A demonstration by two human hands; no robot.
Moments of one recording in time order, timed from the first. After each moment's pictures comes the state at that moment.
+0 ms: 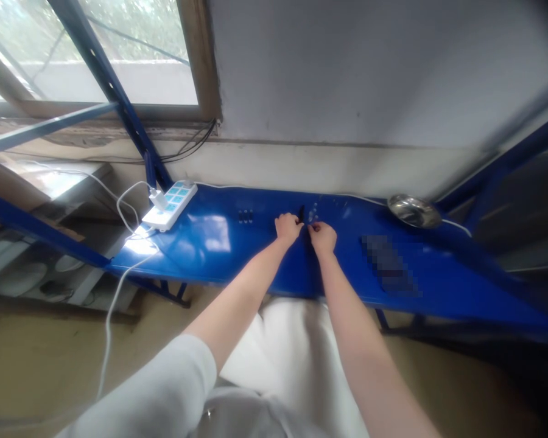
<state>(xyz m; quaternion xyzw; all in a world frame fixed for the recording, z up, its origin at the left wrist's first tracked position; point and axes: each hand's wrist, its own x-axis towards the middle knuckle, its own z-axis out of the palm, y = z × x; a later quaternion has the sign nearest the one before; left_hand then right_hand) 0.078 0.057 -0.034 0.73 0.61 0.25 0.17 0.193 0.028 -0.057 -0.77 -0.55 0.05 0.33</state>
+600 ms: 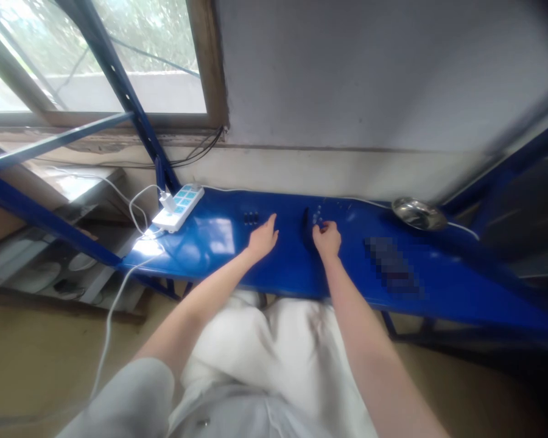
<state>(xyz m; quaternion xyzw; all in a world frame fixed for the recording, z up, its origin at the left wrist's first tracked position) -0.018 0.010 -0.021 0.79 0.57 0.20 0.08 0.186 0.019 -0.051 -0.75 -0.50 0.07 0.43</state>
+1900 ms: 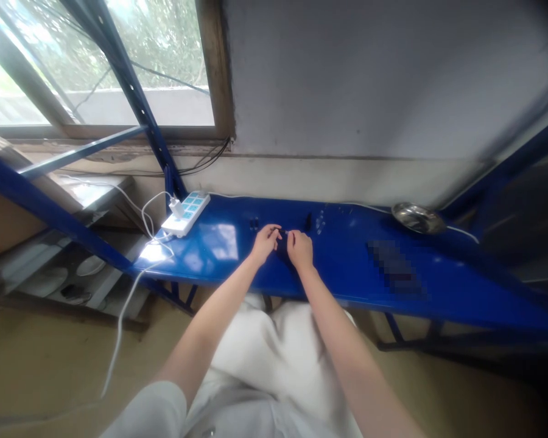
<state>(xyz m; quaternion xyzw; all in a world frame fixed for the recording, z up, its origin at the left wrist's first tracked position) -0.025 0.001 -0.018 0.57 0.47 0.48 0.48 0.100 -0.009 -0.042 -0.61 -0.68 0.00 0.40</state>
